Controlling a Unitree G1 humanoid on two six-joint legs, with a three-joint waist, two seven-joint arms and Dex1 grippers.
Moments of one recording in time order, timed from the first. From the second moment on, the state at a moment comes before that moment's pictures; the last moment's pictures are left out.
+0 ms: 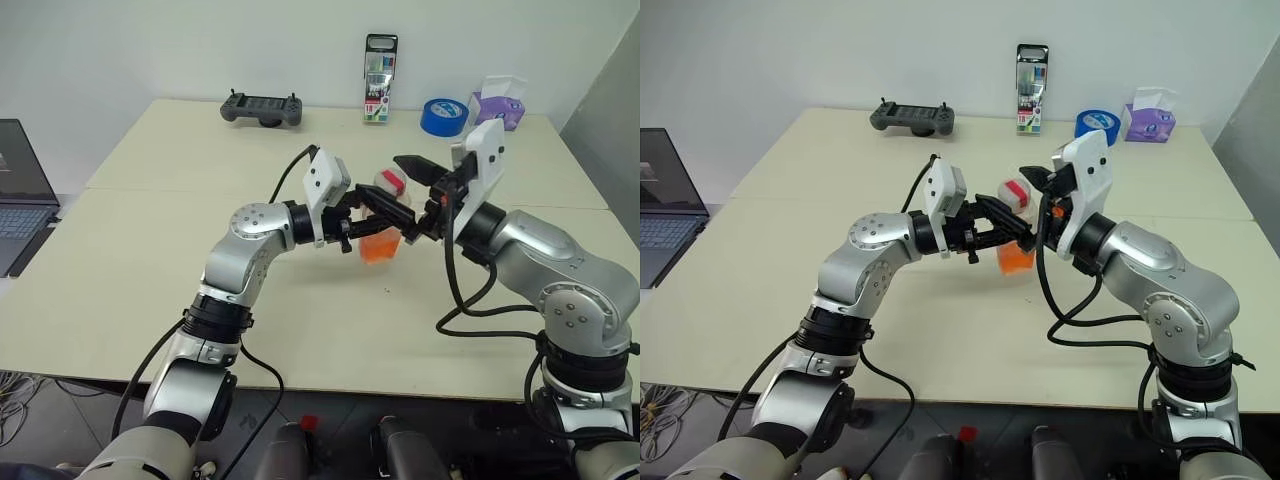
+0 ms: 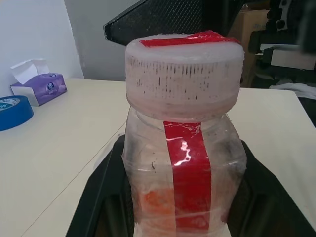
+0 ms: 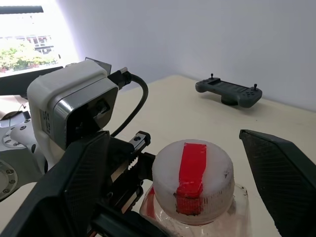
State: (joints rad) left arm -0.79 0.30 -0.15 0.12 -0.35 0.37 -0.95; right arm -0.64 -0.43 -0.04 -0.54 0.78 0.90 0.25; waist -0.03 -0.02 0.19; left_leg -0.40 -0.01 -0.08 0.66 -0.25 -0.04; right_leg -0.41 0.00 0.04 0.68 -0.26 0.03
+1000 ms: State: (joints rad) left arm -0.64 0.46 -0.18 -0.14 -0.51 0.51 -1.21; right arm -0.77 -0.69 0.10 -0.12 0.66 0.69 1.08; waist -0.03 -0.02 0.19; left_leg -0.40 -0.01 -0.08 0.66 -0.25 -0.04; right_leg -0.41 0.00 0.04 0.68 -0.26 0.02
